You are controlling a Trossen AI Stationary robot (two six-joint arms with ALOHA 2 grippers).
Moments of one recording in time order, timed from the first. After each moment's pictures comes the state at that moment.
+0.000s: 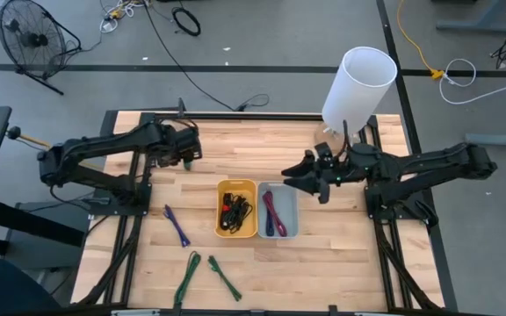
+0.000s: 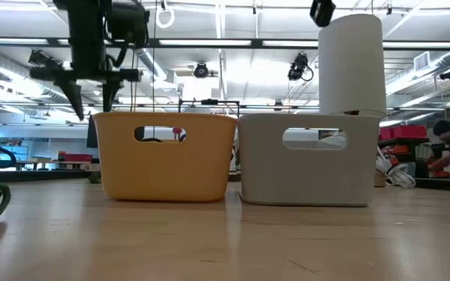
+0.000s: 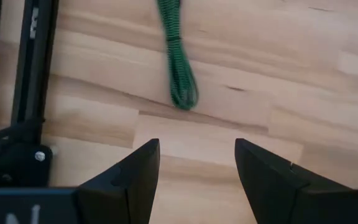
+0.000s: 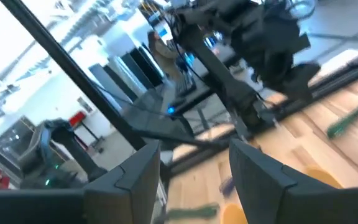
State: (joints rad) left arm 0.37 1.22 0.97 -1.13 -0.25 -1.38; right arm 0.08 1.07 0.80 0.28 -0.05 0.61
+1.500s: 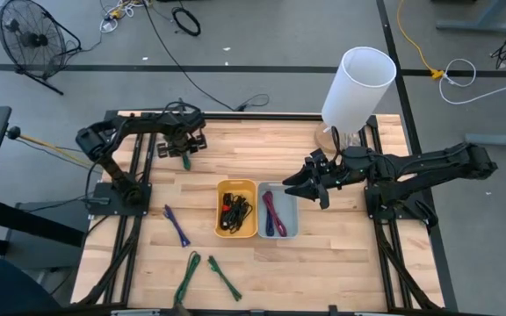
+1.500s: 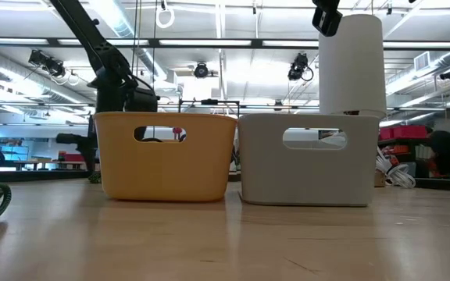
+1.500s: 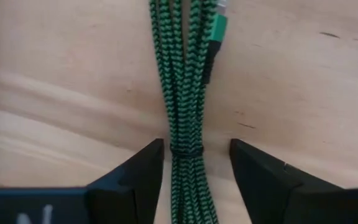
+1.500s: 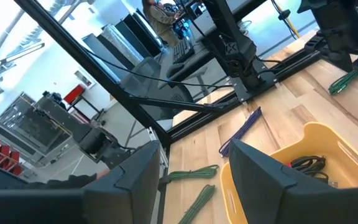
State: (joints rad) left arm 0.79 1.66 0.85 -0.69 -0.13 -1.05; right arm 0.08 1.06 0.80 0.15 -0.12 0.65
